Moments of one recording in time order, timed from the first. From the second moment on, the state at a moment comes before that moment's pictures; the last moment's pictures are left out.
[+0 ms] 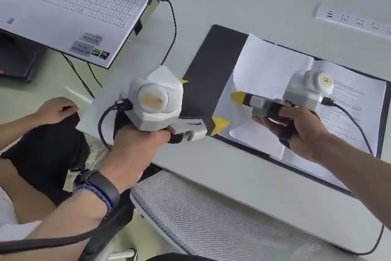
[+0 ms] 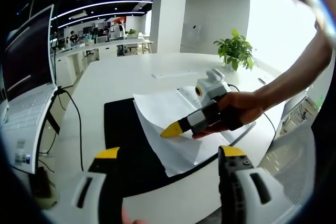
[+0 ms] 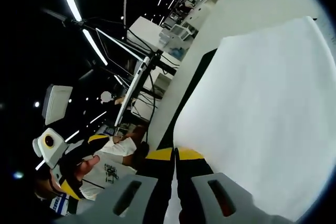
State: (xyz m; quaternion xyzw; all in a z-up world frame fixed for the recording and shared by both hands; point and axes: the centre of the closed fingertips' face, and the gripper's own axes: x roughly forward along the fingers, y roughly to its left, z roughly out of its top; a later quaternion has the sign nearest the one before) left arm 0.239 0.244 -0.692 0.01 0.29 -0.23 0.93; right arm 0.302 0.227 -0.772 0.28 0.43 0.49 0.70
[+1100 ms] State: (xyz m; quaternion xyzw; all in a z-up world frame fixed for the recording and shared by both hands) left arm 0.239 0.237 -0.696 0.01 0.30 -0.24 0.93; right arm 0.318 0.221 -0.818 0.29 0.46 0.47 0.70
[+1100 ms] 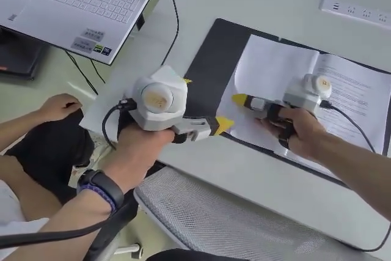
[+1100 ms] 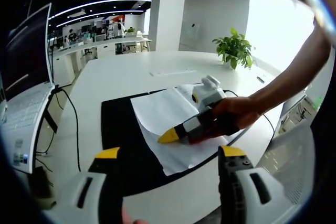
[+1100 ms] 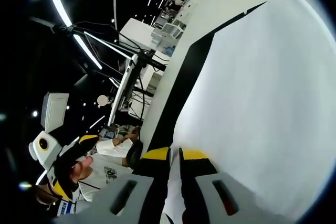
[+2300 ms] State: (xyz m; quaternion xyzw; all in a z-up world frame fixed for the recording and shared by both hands) left arm 0.256 0.195 -0.716 0.02 0.31 -0.30 0.90; right arm 0.297 0.170 -0.746 0.22 0.39 0.50 0.74
